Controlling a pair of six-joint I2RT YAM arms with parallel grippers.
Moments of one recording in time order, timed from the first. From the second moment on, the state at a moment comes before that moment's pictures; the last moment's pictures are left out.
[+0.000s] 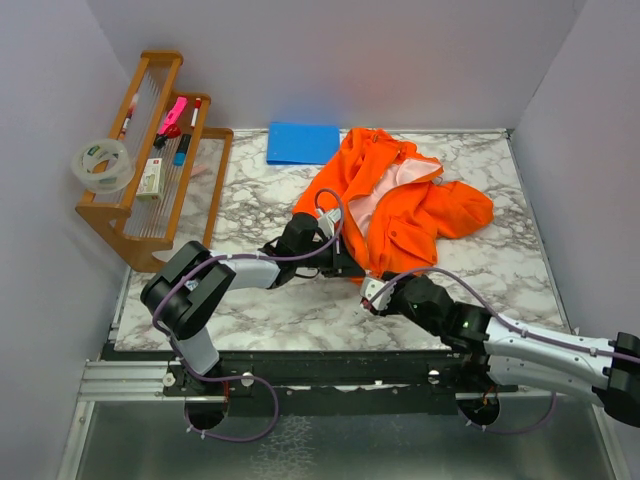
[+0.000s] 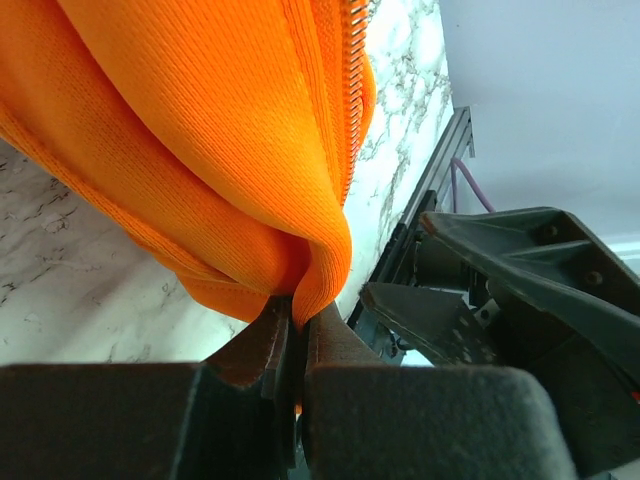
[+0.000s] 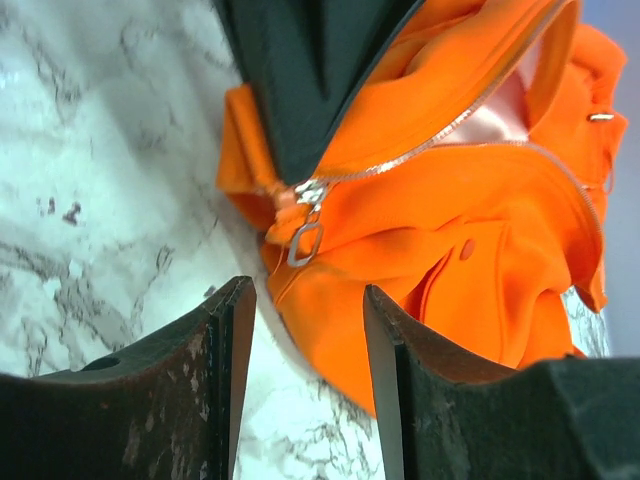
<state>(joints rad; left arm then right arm) -0.71 1.70 0.75 0.49 0.62 -0.87 1.05 0.82 0.35 0.01 0.31 -0.64</state>
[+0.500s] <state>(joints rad) -0.71 1.70 0.75 0.49 0.62 -0.87 0.93 1.07 0.34 0.15 0.30 -0.74</state>
